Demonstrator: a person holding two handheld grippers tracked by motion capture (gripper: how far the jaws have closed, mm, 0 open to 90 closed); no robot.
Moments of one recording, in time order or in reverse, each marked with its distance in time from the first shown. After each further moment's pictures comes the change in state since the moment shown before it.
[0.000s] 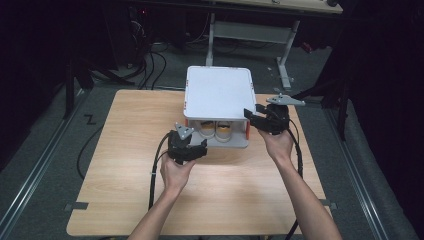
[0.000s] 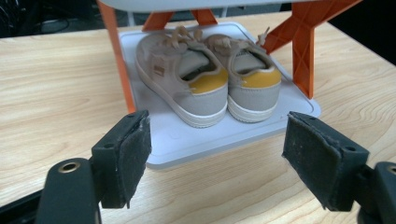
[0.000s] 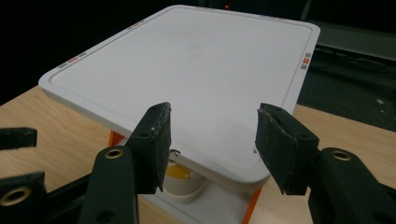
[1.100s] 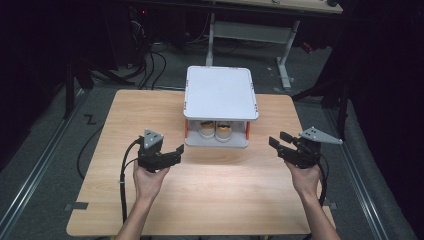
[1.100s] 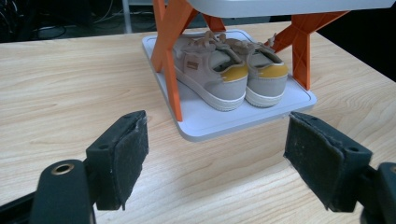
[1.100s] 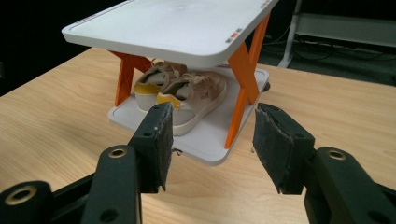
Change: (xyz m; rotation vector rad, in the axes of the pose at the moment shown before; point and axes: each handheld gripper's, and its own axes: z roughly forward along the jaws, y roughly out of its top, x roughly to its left) left arm 0.053 -0.015 -0.058 -0.014 -0.051 -0.008; right arm -0.024 -0.077 -0.080 -0.037 0.013 0.053
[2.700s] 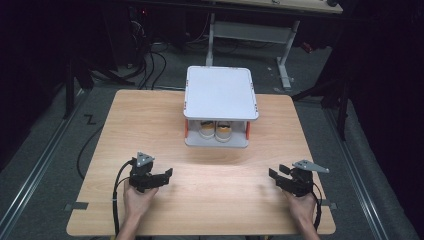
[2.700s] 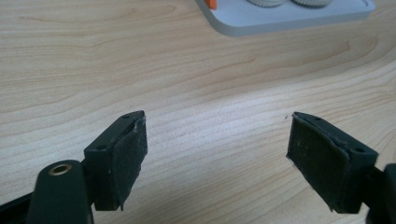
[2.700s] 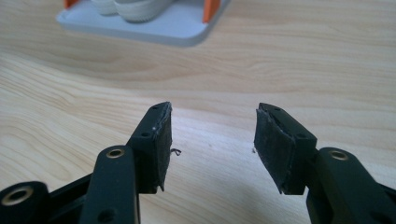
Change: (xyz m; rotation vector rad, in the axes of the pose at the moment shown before) left arm 0.031 -0.080 0.015 0.194 0.011 -0.029; right arm -0.015 -0.110 0.014 0.195 -0.064 0.088
